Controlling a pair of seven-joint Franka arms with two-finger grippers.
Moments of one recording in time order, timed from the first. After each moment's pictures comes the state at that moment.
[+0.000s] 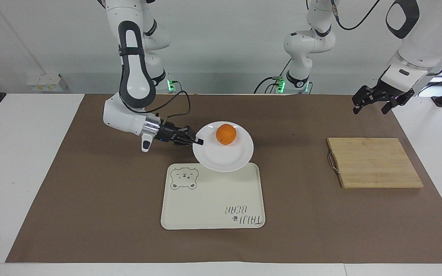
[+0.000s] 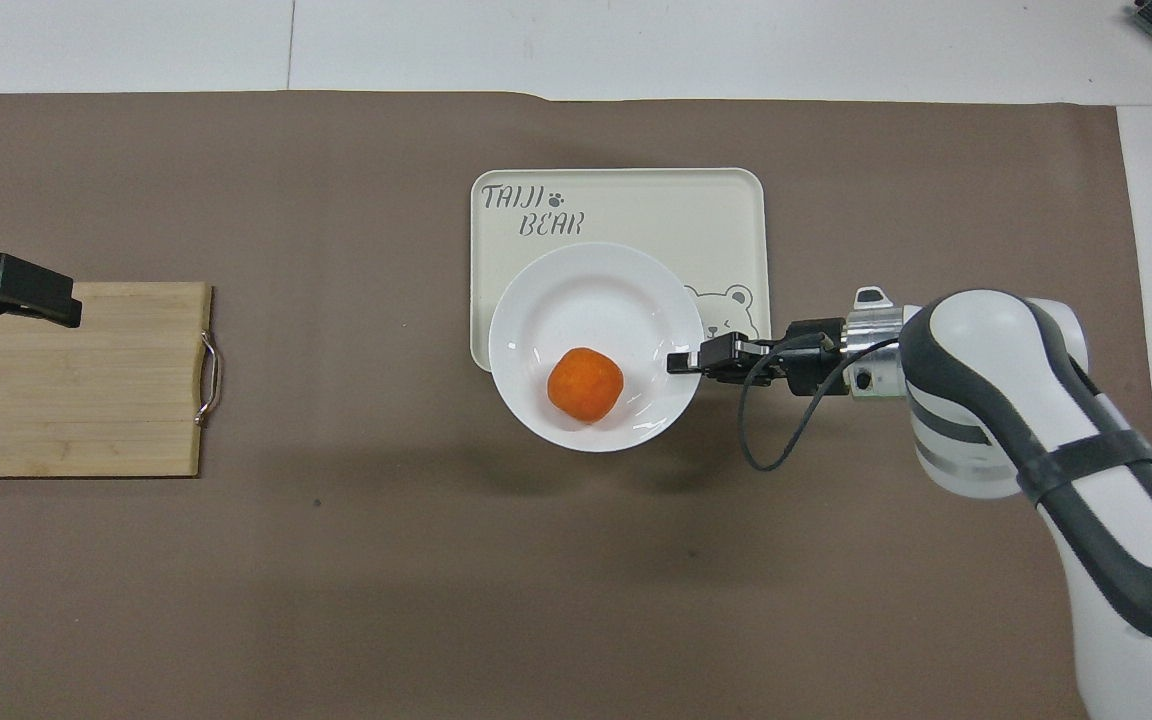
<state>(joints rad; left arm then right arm) 0.06 0.07 -0.09 -1.49 0.00 1.53 0.03 0.24 0.25 -0.12 -2.02 1.29 2.00 -0.48</state>
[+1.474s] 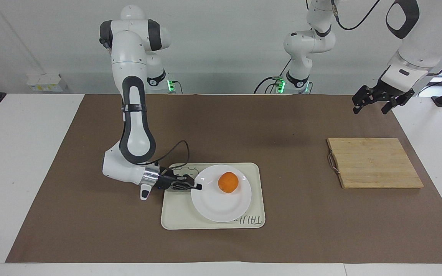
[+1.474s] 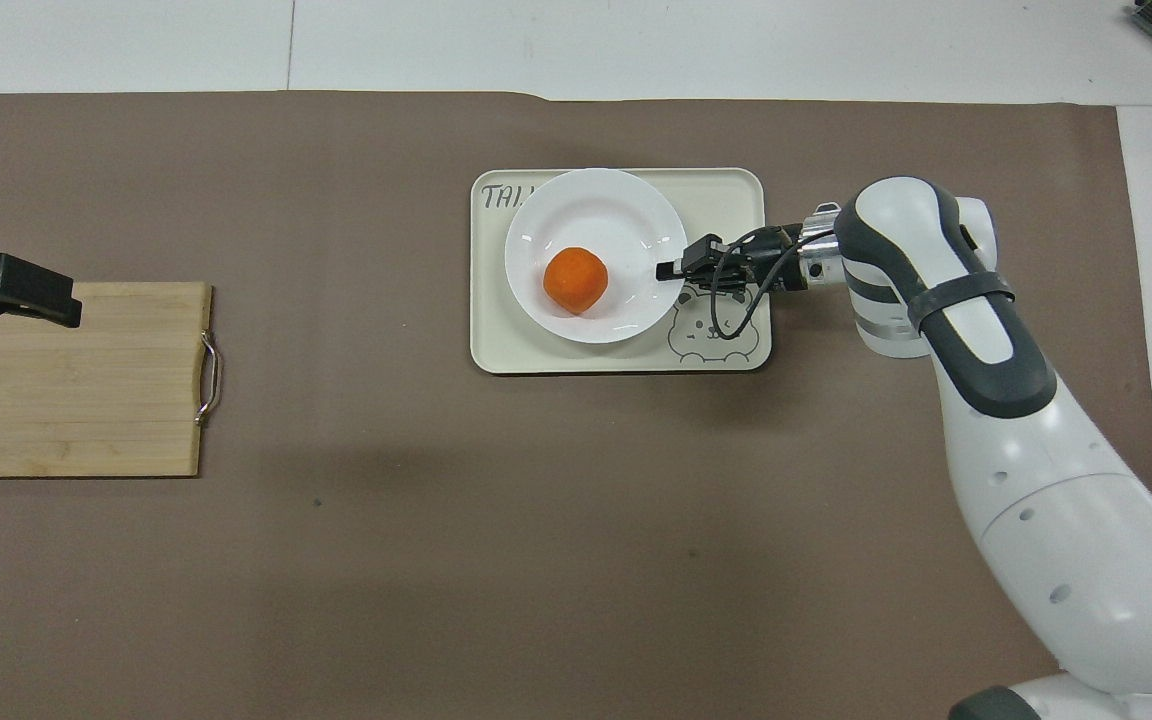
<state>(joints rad) 0.06 0.07 -0.09 -1.49 0.00 1.53 0.03 0.20 0.72 -0.12 -1.56 1.29 1.98 -0.47</state>
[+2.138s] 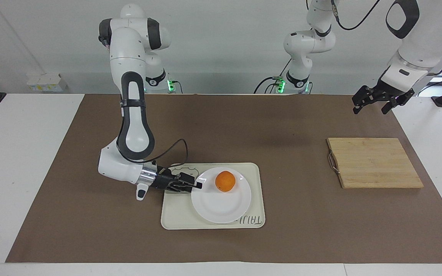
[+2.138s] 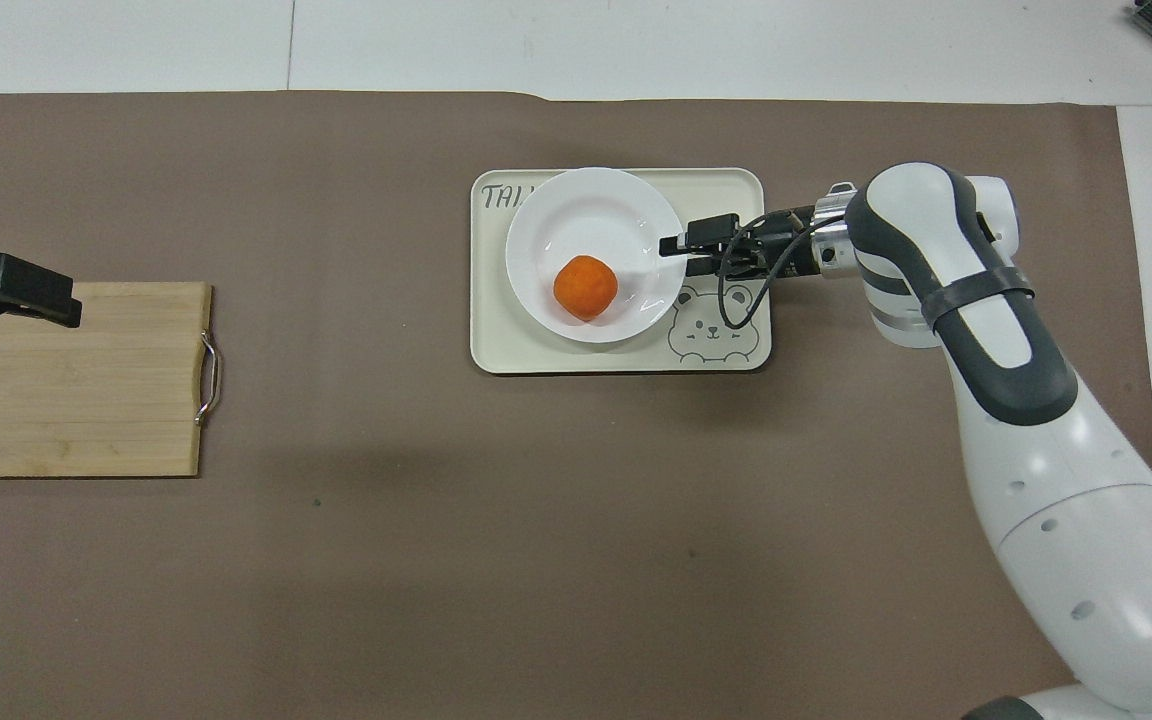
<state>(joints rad) 0.06 0.07 -0.09 -1.49 0.00 1.53 0.03 0.20 0.68 -0.13 -1.52 1.21 1.98 -0.43</state>
